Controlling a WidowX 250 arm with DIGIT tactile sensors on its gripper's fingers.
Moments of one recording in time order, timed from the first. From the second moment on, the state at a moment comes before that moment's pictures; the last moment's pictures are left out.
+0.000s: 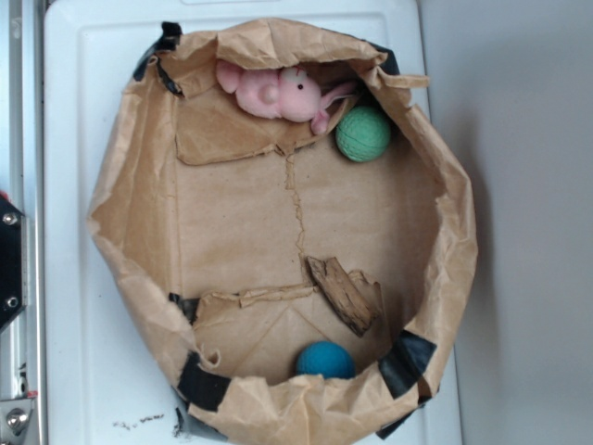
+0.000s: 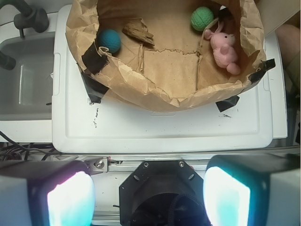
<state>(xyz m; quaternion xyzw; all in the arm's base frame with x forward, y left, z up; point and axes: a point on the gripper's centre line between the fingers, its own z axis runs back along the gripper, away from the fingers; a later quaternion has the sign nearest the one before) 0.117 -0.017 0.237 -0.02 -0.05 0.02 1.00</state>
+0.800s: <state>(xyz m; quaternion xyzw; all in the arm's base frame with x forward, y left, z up) 0.146 -0.036 0.200 0.01 -0.07 -0.01 1.00</state>
